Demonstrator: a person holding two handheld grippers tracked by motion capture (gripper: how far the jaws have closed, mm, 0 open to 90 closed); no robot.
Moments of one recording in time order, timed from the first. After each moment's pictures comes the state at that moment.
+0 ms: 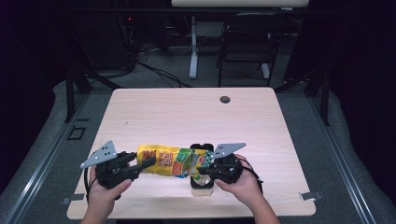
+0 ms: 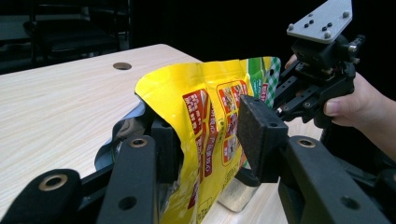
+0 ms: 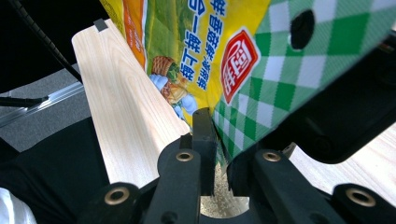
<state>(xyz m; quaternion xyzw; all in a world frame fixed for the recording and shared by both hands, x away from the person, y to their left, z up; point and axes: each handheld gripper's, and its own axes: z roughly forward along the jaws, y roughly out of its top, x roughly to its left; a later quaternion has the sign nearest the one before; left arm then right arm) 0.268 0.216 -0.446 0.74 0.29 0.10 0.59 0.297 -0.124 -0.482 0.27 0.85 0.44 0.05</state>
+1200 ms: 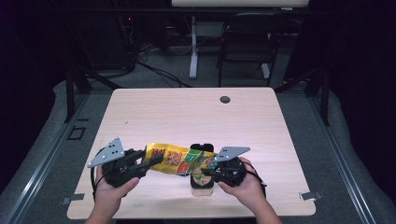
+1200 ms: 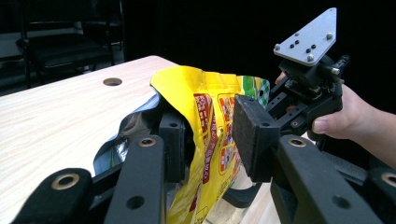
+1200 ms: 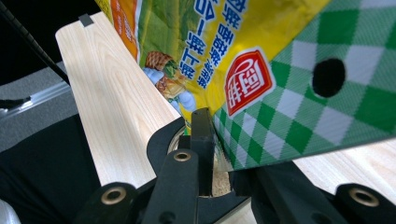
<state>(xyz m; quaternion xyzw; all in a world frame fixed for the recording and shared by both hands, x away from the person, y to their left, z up) 0.265 0.194 -0.430 0.75 0.27 0.11 0.59 0.289 -0.133 -0.487 0.28 0.85 0.44 0.08</state>
